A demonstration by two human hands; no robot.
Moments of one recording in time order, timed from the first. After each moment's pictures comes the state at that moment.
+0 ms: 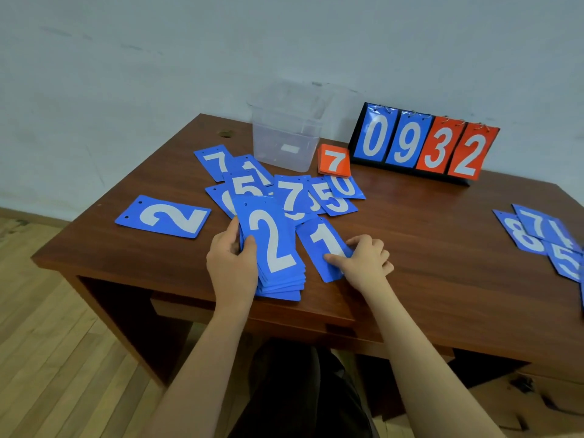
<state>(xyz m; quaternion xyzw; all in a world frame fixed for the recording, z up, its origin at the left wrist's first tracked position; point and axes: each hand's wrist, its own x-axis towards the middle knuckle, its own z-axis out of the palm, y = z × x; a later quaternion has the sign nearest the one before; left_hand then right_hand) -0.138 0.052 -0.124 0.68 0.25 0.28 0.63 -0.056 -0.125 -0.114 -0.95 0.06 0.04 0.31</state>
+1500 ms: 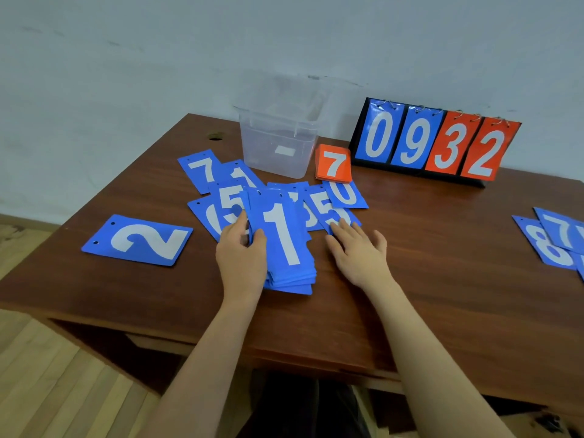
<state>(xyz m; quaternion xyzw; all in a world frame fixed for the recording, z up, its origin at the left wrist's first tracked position) -0.065 0.041 -0.113 0.72 0.25 0.27 0.59 0.018 -0.129 -0.126 -0.98 -0.15 0.03 0.14</state>
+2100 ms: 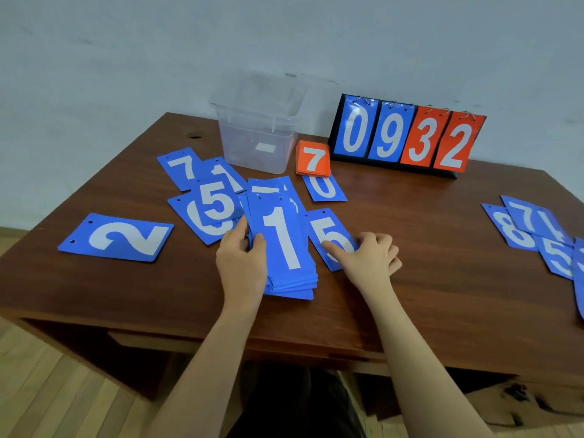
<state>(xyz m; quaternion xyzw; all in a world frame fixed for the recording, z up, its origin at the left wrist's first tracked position) -0.077 0.013 -0.124 0.69 0.22 0.24 0.65 -0.016 -0.157 -0.124 -0.96 0.10 -0.04 0.26</state>
